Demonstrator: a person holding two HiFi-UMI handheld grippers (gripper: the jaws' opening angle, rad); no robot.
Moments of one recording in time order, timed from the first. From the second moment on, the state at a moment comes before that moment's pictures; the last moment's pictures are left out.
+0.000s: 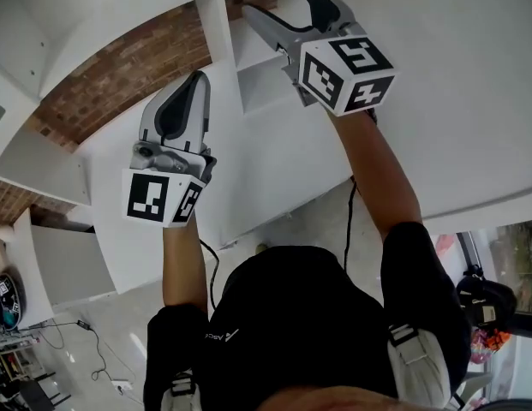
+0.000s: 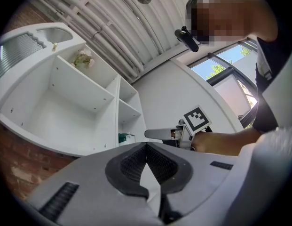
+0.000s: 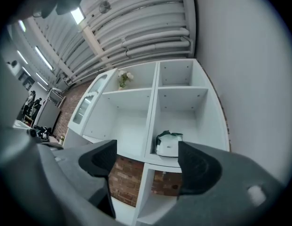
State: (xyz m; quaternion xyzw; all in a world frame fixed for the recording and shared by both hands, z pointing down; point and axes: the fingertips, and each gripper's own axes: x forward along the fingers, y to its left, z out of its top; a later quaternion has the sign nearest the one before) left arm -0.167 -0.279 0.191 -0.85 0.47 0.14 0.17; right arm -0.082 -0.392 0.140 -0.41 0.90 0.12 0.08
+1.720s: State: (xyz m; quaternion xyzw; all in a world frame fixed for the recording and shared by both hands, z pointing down) left arm -0.181 -0.350 0.196 -0.84 0.50 0.14 0.17; right arm -0.099 -0.508 0.114 -0.43 0.89 0.15 0.05
